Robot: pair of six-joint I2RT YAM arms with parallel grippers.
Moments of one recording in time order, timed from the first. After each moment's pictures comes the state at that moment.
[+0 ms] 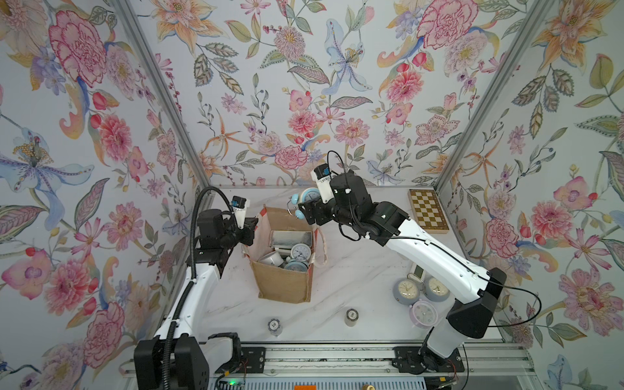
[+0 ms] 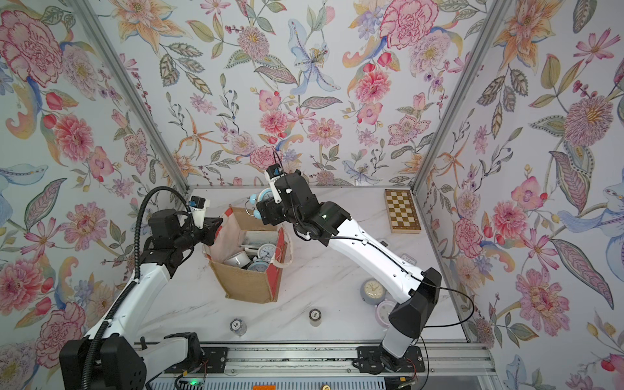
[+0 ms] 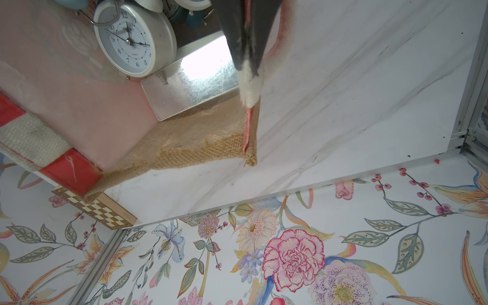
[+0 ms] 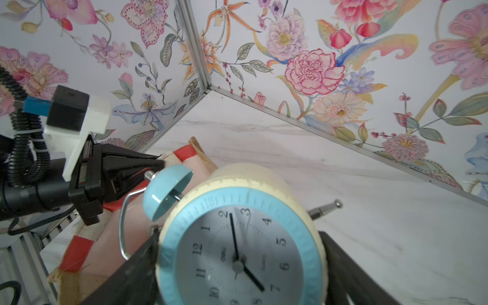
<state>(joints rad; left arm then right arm) 0.04 1.15 0.85 -0.16 0.49 0.14 0.92 1.70 1.85 -0.62 0.16 0.19</state>
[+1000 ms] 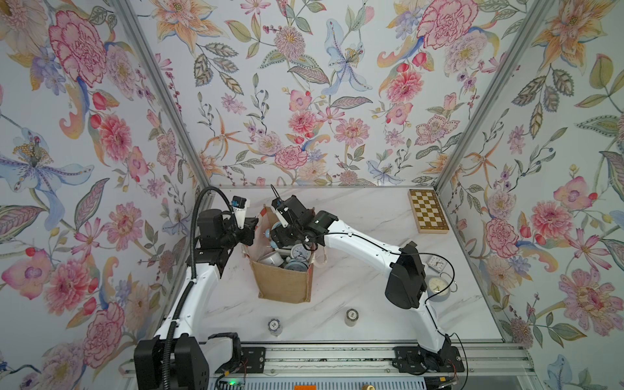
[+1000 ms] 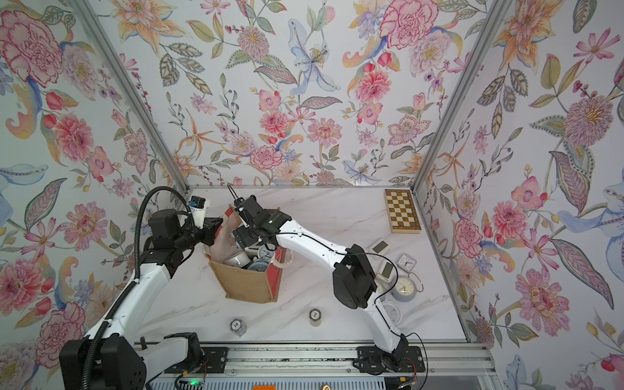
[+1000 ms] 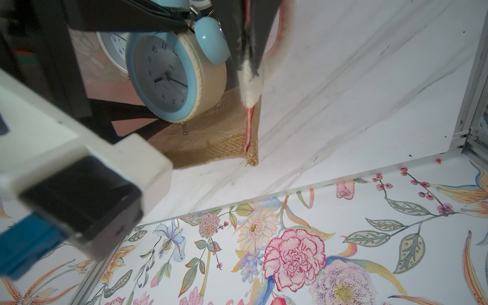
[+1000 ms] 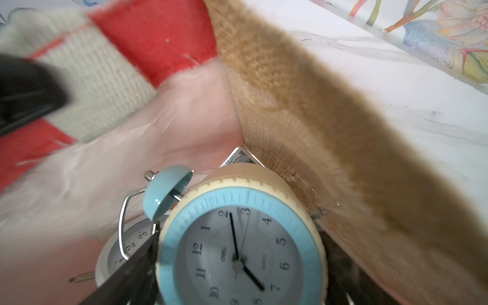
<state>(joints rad) 0.04 1.15 0.85 -0.15 0.50 0.14 0.98 2.22 2.13 -0.71 0.10 0.19</state>
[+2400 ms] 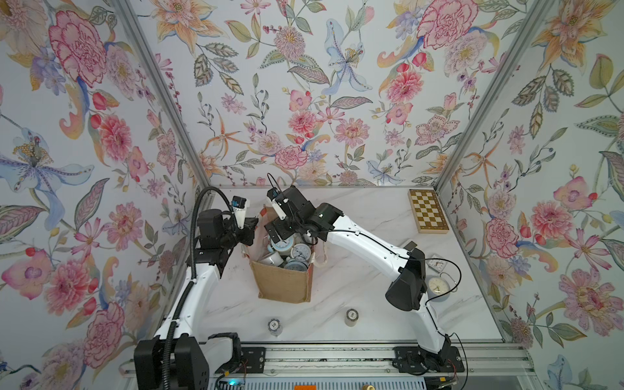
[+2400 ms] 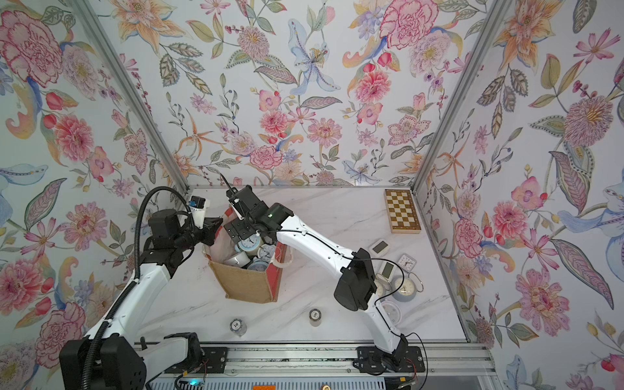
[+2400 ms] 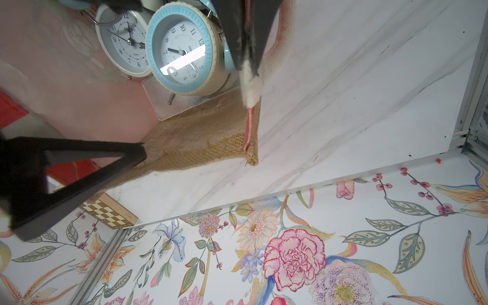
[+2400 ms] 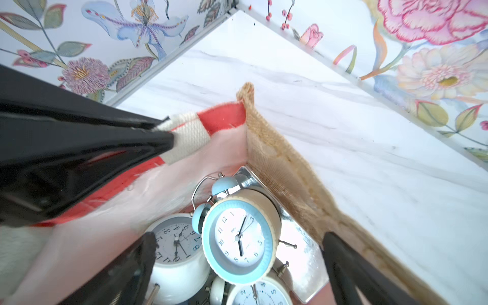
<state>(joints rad) 0.04 1.15 0.85 -0.15 0.50 0.14 1.00 2.17 2.28 -0.83 0.14 0.14</state>
